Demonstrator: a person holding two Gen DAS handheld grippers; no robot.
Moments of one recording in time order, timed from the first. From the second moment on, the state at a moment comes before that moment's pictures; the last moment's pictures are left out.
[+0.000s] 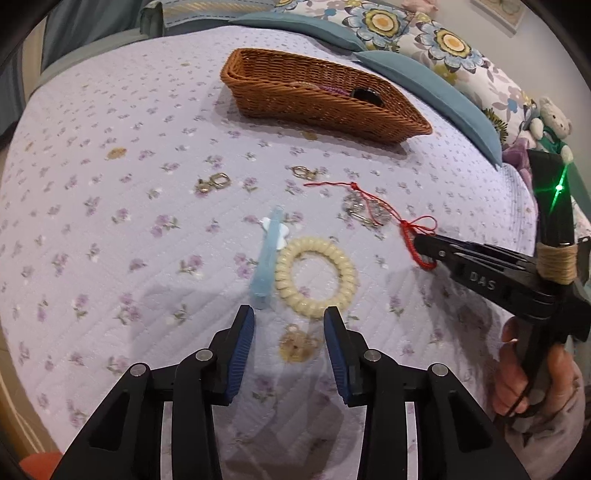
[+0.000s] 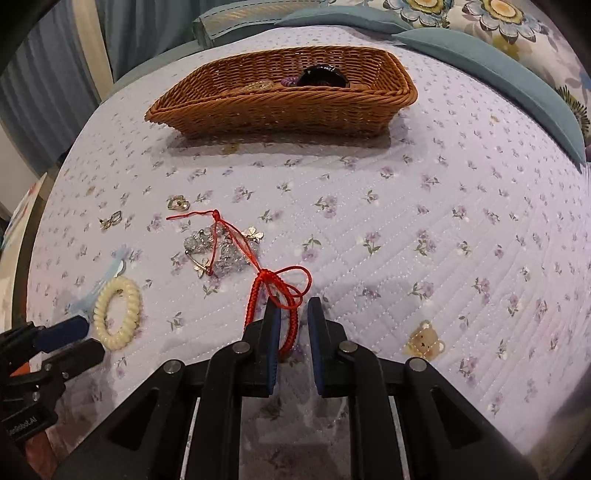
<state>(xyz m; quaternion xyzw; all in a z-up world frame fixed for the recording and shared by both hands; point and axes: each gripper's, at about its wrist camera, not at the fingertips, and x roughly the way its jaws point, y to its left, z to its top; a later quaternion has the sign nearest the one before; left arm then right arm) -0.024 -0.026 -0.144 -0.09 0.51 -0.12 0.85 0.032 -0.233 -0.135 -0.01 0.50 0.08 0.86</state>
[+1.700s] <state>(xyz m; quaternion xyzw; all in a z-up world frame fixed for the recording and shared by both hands) 0.042 -0.035 -0.070 -0.12 0.42 -0.18 0.88 0.032 -0.236 -0.050 0.01 0.39 0.13 0.91</state>
